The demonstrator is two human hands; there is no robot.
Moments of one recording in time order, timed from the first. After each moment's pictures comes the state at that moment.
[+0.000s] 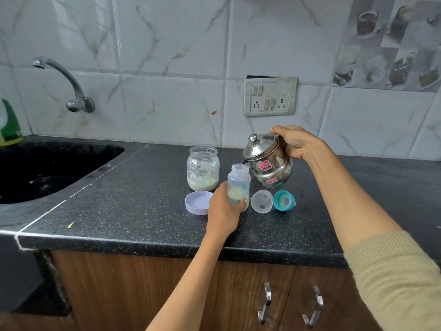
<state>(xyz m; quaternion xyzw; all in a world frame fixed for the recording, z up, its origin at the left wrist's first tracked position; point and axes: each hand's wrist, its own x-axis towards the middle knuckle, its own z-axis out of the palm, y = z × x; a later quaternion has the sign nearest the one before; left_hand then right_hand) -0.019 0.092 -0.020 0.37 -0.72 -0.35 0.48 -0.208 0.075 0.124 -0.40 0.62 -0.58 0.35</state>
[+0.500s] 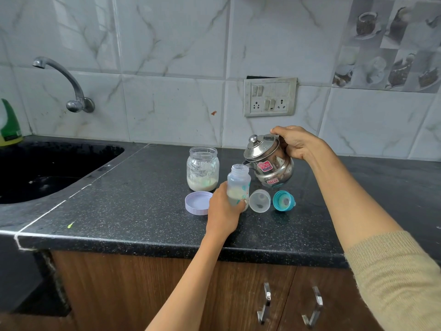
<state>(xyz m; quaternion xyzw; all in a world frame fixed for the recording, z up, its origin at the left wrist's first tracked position) -0.020 0.090 -0.022 0.37 -0.72 -0.35 0.48 -0.209 0.075 0.125 -0.40 0.62 -0.58 0.35</state>
